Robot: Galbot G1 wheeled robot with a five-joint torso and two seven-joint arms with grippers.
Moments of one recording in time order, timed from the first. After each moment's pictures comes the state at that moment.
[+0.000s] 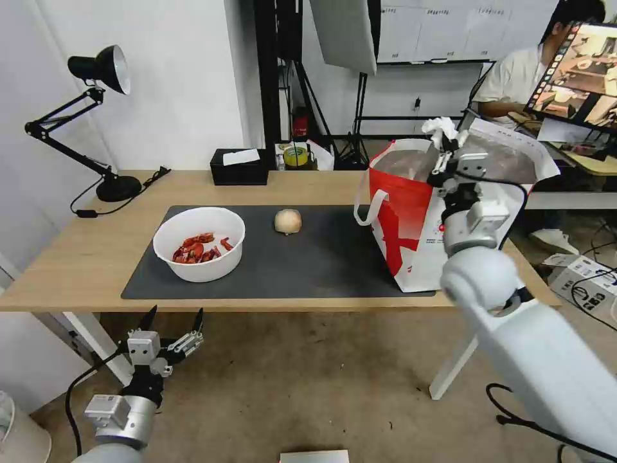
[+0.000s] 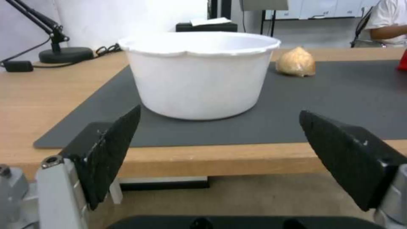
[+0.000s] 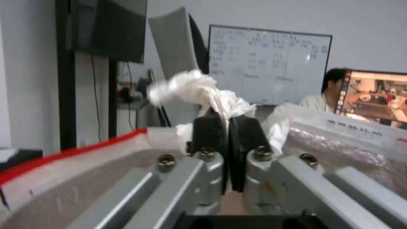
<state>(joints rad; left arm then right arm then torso) 1.76 -1.09 -0.60 -2.14 -0.40 -0.13 -0.15 -0.72 0.86 0.17 1.99 0.62 -0.27 0.58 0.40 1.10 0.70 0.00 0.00</state>
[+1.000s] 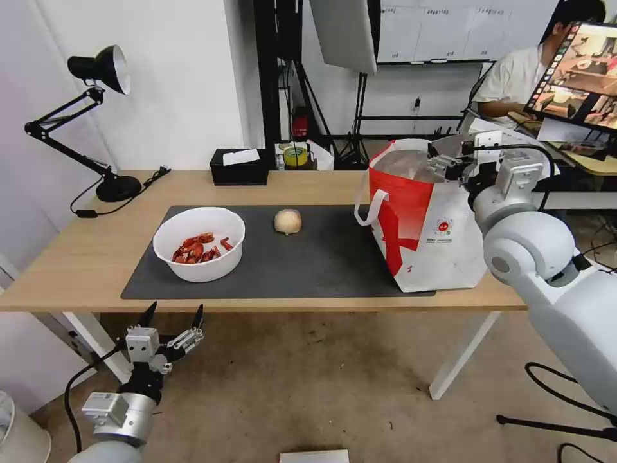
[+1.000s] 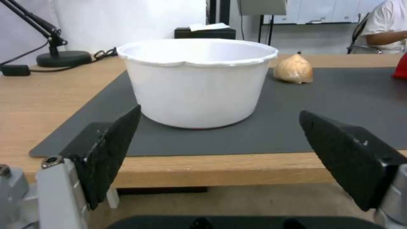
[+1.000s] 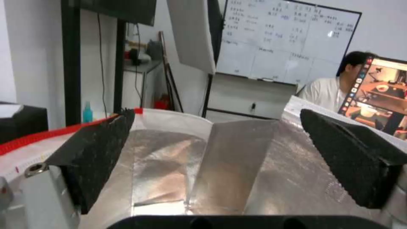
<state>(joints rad) 1.75 -1.08 -0.60 -2.15 -0.42 -0.13 -0.15 -0.60 0.75 0.15 1.99 0.78 -0.45 0.53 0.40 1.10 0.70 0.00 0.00</state>
